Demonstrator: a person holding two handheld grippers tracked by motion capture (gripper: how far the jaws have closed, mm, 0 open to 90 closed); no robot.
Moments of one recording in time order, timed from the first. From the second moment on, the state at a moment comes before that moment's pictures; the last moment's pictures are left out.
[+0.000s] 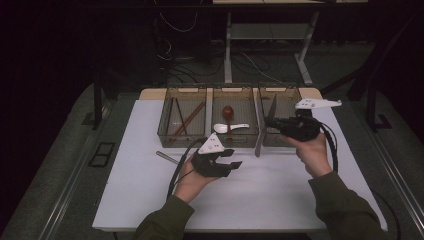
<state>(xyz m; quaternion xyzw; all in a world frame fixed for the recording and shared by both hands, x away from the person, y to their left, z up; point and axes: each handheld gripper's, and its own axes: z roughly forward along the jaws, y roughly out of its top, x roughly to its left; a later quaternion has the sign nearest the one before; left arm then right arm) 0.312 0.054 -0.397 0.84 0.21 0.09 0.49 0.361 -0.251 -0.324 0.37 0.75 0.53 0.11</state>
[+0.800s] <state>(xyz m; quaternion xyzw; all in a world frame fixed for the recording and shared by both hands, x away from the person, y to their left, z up) 0.280 0.156 -0.419 0.82 0.27 0.09 0.49 0.438 -0.314 -0.282 0.44 0.77 0.41 0.20</state>
